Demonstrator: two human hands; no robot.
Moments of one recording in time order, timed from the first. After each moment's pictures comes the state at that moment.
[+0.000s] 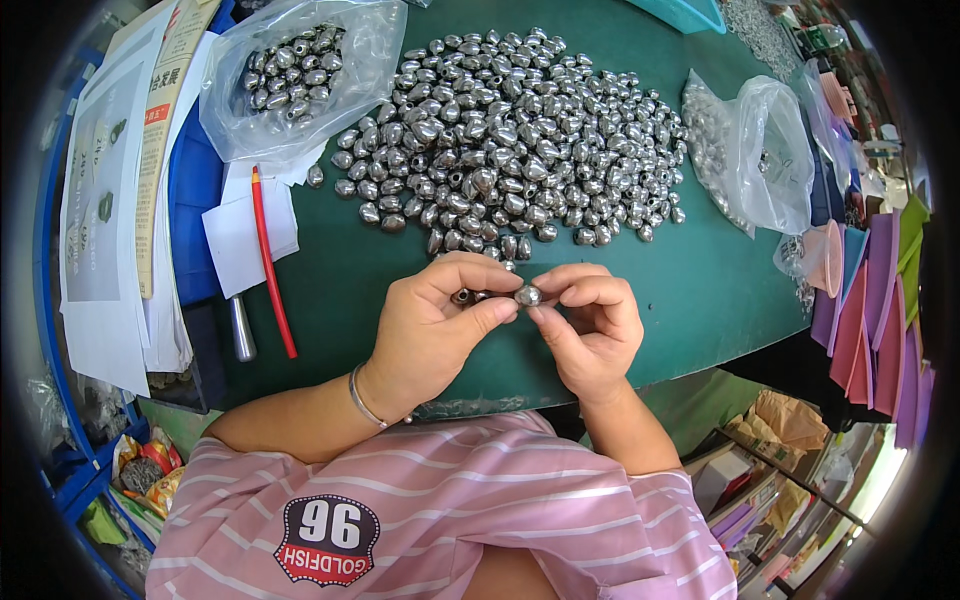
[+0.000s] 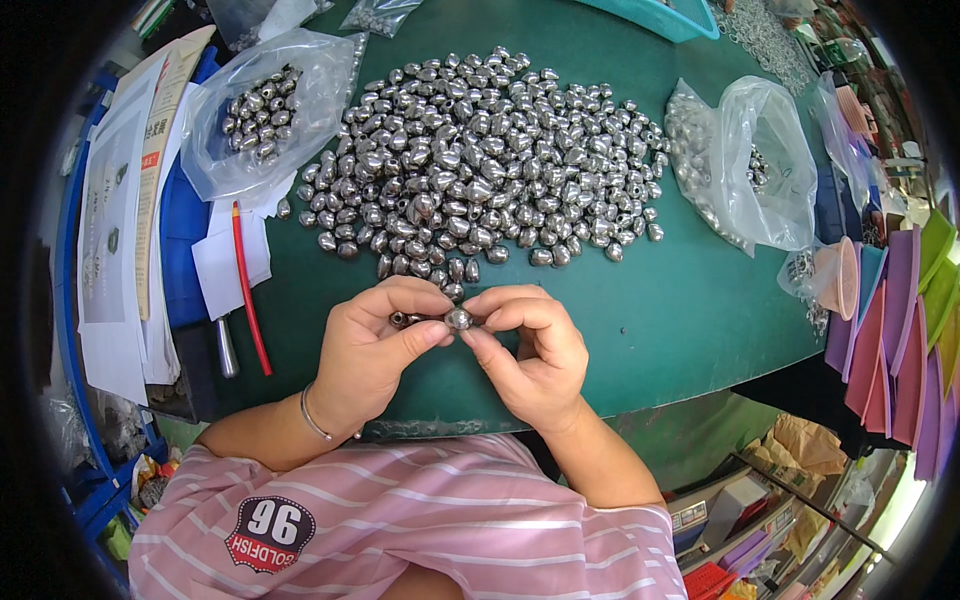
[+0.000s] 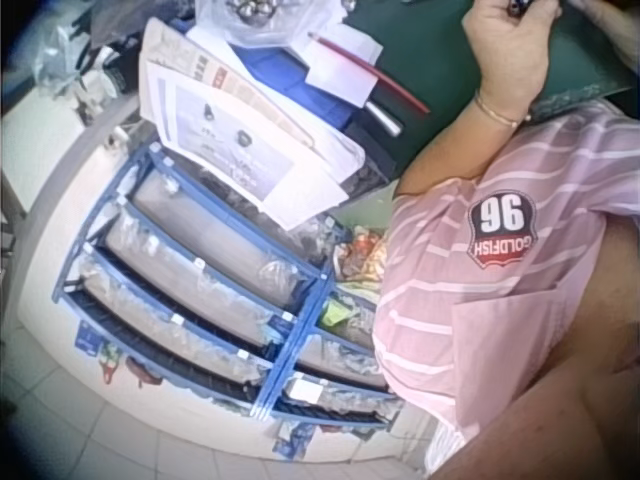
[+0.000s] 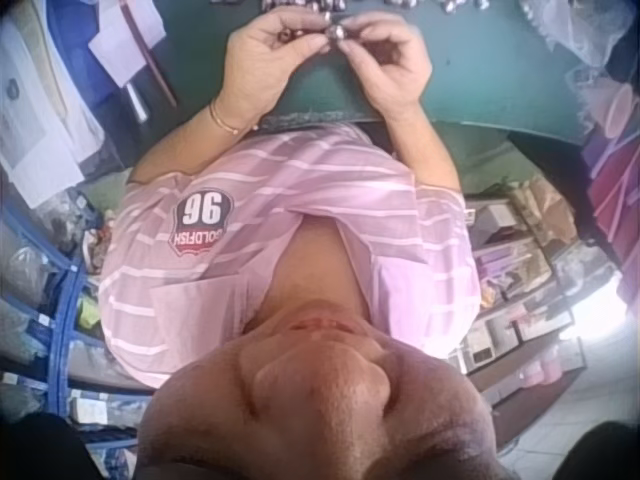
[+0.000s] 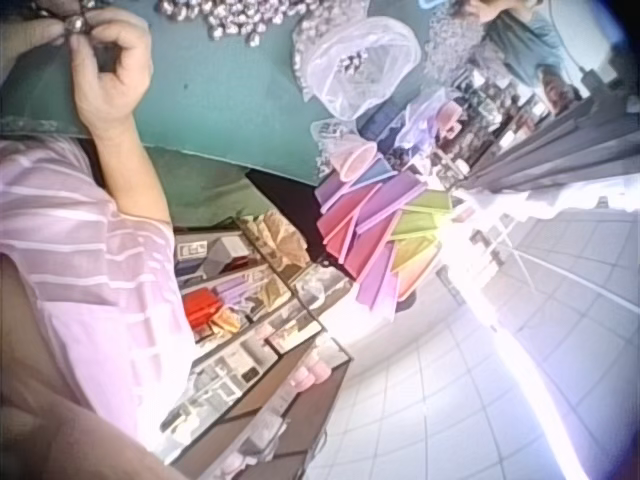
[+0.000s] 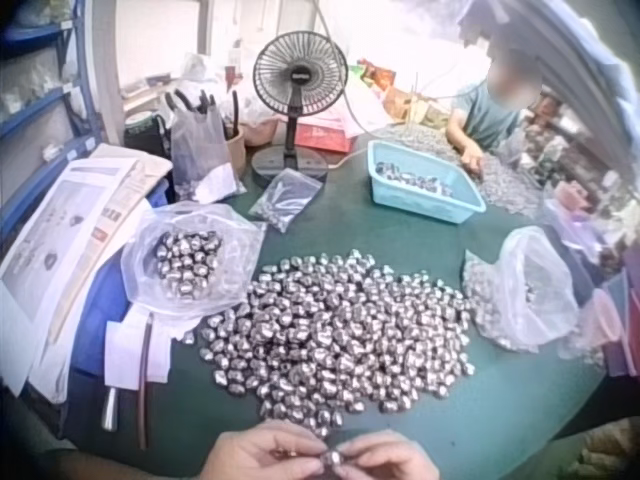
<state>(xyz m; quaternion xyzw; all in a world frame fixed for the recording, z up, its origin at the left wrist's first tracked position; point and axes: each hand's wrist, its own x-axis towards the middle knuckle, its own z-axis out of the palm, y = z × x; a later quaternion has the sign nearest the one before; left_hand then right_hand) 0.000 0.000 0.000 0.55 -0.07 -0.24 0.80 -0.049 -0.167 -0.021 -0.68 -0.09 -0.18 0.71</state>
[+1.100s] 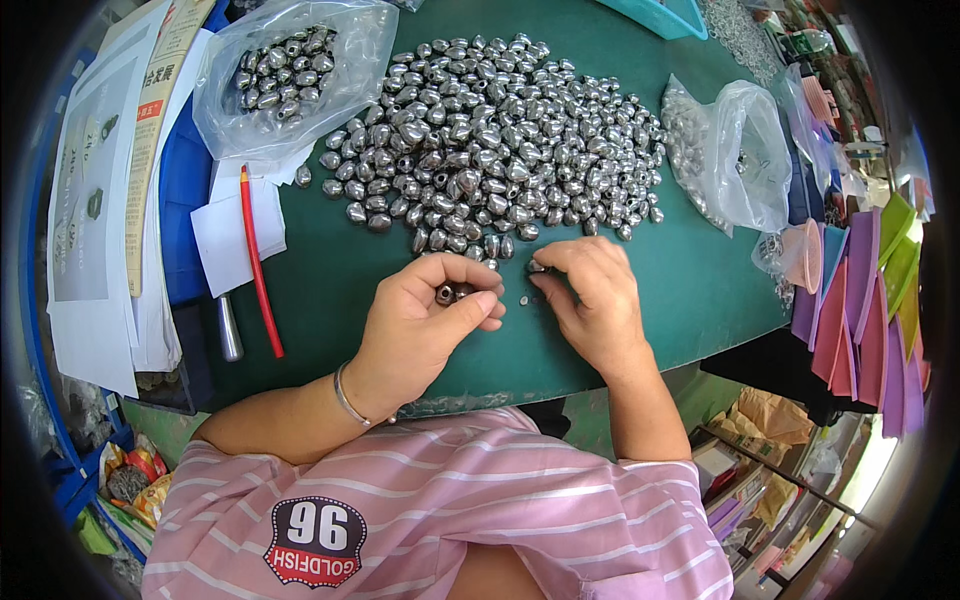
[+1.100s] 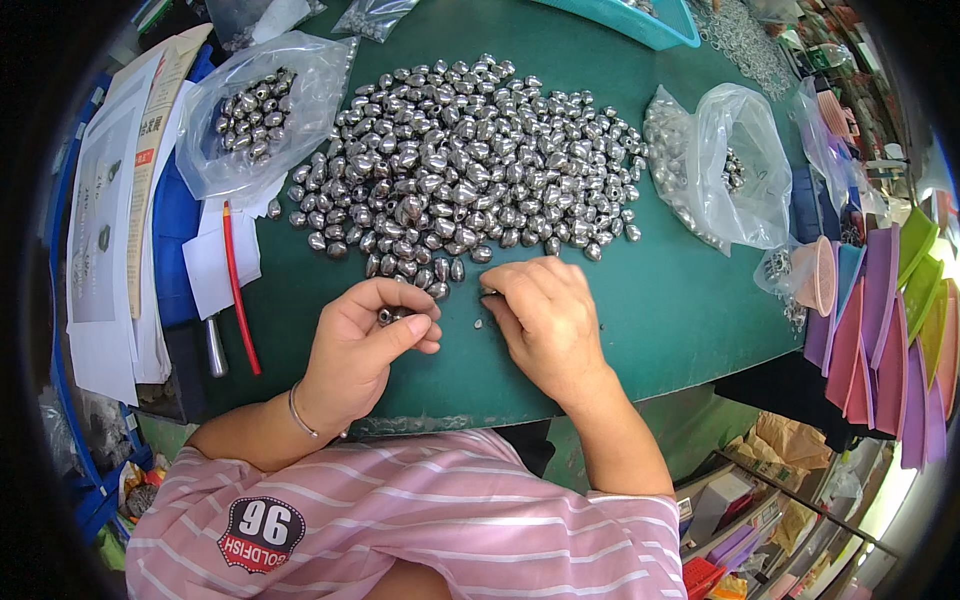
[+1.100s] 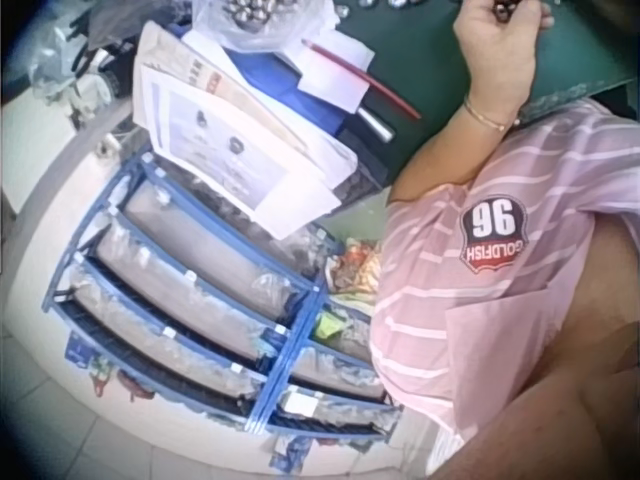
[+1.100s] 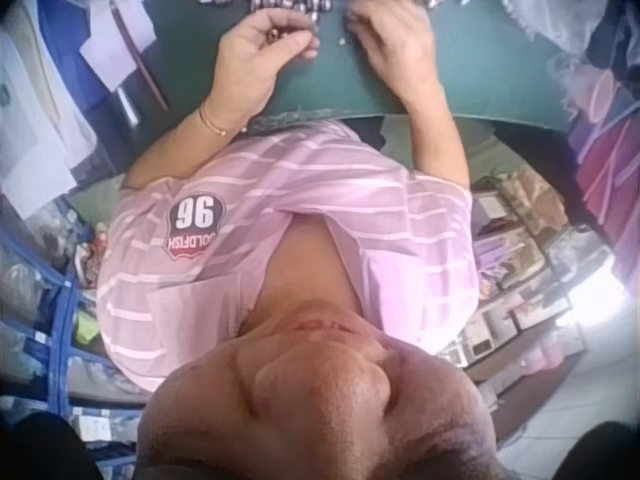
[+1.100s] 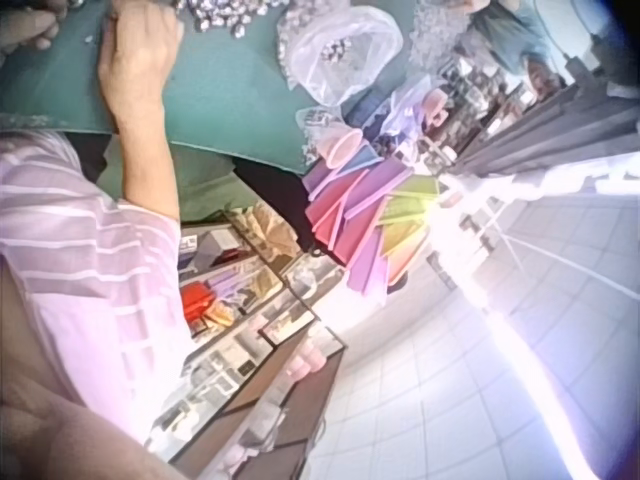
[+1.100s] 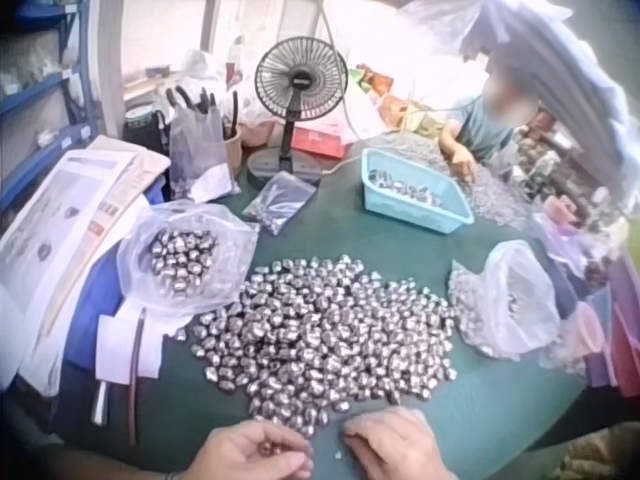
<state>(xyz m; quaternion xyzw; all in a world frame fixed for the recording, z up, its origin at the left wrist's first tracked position) -0.002 0.001 0.008 0.50 0.00 -0.30 0.81 -0.025 -0.200 0.020 -0.93 -0.13 -0.14 0.31</state>
